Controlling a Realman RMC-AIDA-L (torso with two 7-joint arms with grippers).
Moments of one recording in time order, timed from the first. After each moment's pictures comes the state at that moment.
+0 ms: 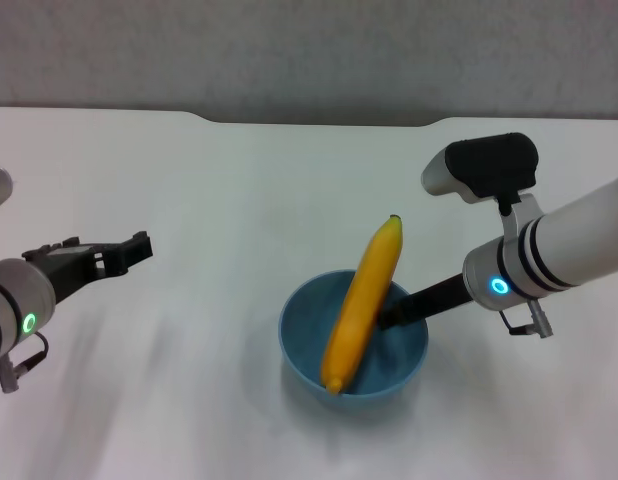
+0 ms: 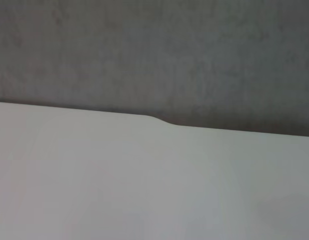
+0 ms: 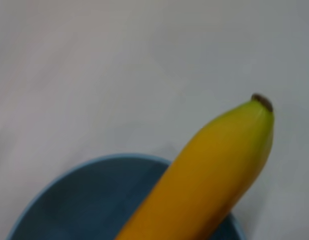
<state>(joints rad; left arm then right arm) -0.08 -2.04 -1.35 -1.47 -0.23 0.44 2.84 0.90 2.01 1.42 0.53 -2.07 0.80 -0.44</state>
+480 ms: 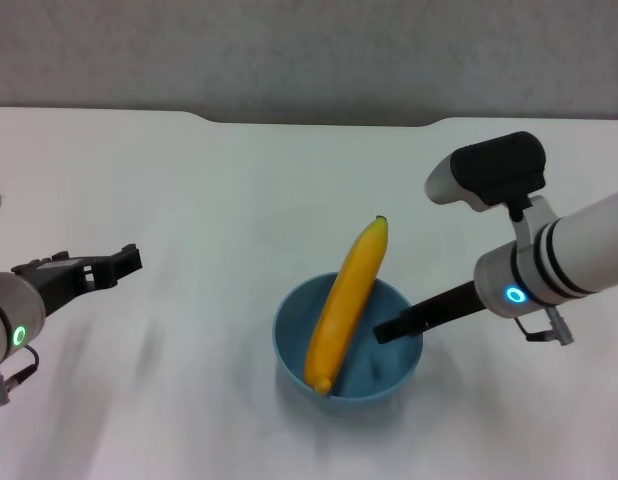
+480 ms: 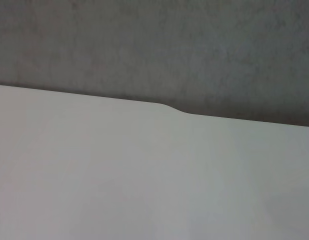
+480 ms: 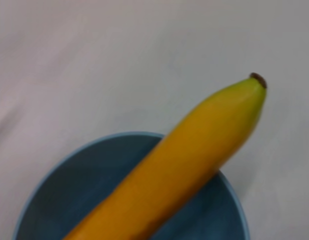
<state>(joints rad) -0.06 -2.04 -1.36 -1.46 -0.24 0.44 2.84 0.75 2.00 1.43 0.83 -2.25 0.92 -0.36</state>
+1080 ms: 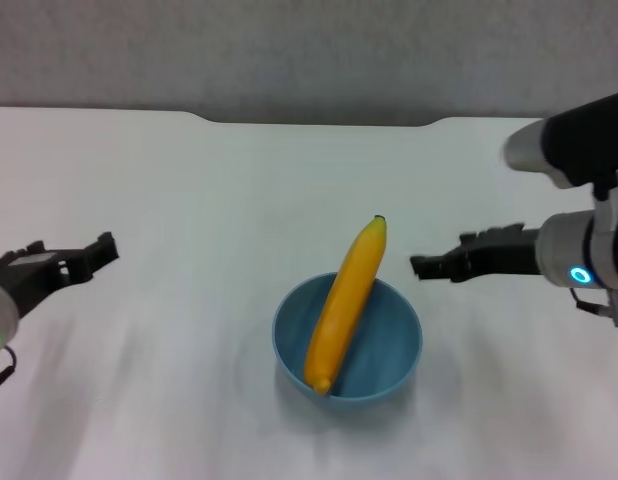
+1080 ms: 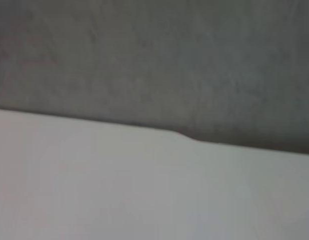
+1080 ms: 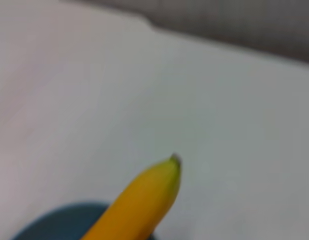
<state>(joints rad) 0.01 -2.03 -1.36 -1.47 -0.22 0.32 2.84 0.46 2.01 1.49 1.25 -2.39 0.83 -0.39</state>
